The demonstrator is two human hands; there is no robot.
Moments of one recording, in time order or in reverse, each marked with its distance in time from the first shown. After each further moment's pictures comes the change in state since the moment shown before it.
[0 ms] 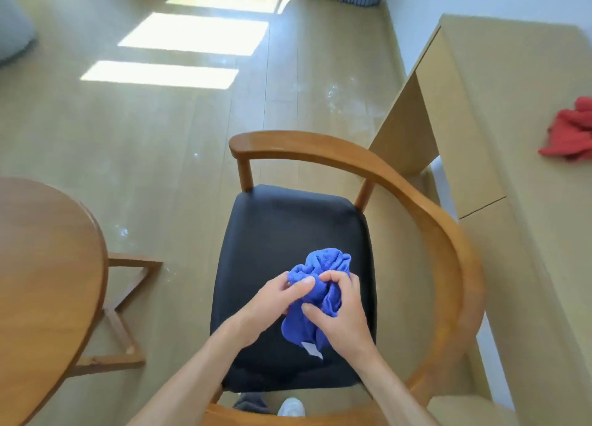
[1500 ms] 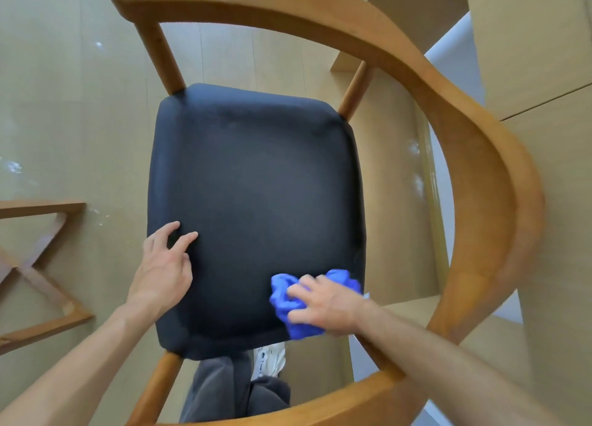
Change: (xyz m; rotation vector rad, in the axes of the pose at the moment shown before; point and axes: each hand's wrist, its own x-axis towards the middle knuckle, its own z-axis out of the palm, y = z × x) left_hand 0.085 -0.159 -0.102 0.931 0.513 -0.058; right_hand 0.030 0.185 -0.019 -1.381 -1.040 -0.637
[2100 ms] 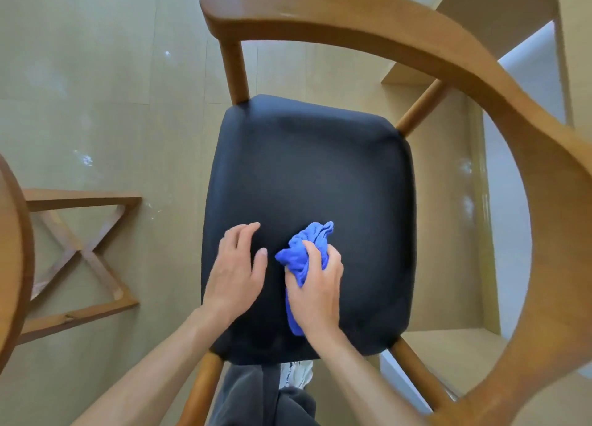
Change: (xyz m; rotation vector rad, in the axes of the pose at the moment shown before) left_hand -0.005 0.024 0.000 -0.256 0.153 0.099; right_hand 0.120 -0.056 -0.050 0.873 0.762 1.017
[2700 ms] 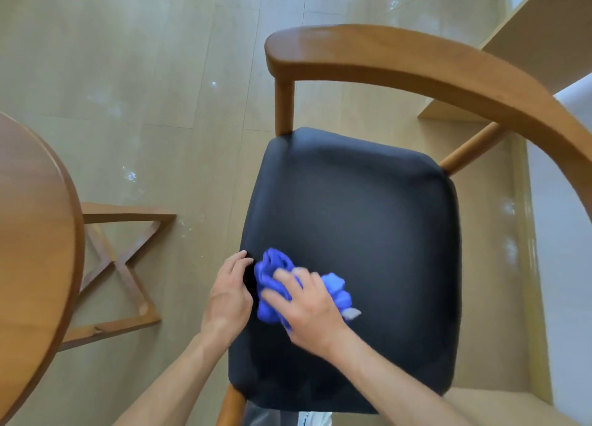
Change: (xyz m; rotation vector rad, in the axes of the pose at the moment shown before) left_hand 0.017 -0.064 -0.013 -0.010 0.090 -0.198; right_hand 0.044 -0.015 0.037 -0.405 -0.196 -0.985
